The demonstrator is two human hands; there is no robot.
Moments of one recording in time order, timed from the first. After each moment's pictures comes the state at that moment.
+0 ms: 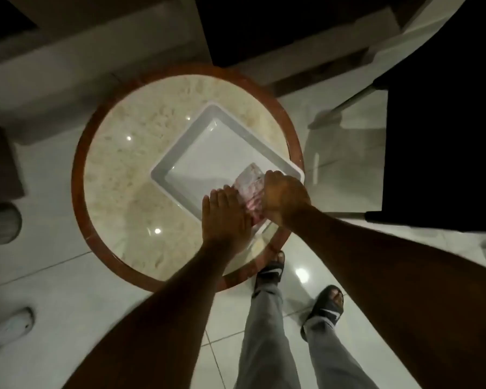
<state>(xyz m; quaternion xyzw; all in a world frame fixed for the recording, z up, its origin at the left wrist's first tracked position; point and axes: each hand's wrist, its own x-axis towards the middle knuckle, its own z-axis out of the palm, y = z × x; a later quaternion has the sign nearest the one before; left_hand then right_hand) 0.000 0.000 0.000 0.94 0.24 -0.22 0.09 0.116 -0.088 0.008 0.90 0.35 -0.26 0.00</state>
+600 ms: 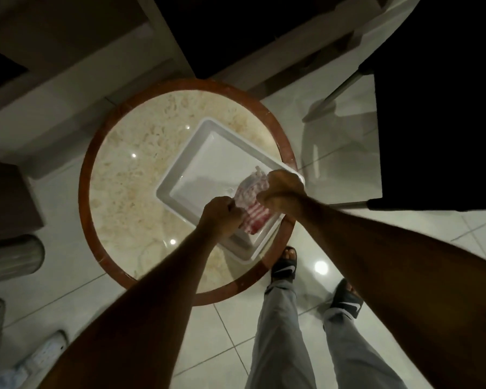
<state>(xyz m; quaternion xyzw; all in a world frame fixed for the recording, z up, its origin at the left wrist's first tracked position) 0.038 0.035 0.011 0.82 0.33 -0.30 0.36 0.147 -0.095 -0.001 0.90 0.13 -0.38 -0.19</state>
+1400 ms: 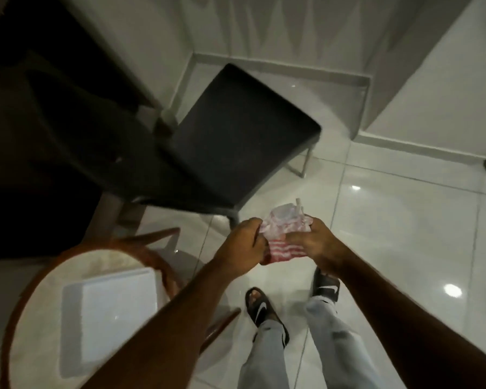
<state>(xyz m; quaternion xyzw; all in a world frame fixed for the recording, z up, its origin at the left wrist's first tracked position) 0.131 -0.348 0.091 0.87 -0.15 -0.36 0.31 0.061 -0.526 0.074 0.55 -0.27 -0.21 -0.76</state>
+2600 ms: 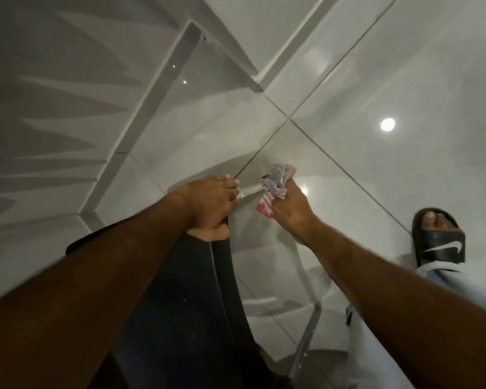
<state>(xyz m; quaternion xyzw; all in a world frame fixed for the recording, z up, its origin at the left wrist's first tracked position) 0.410 -0.724 -0.131 0.26 -0.79 -0.25 -0.50 0.235 -0.690 -0.214 0.29 -0.58 0.12 -0.75</state>
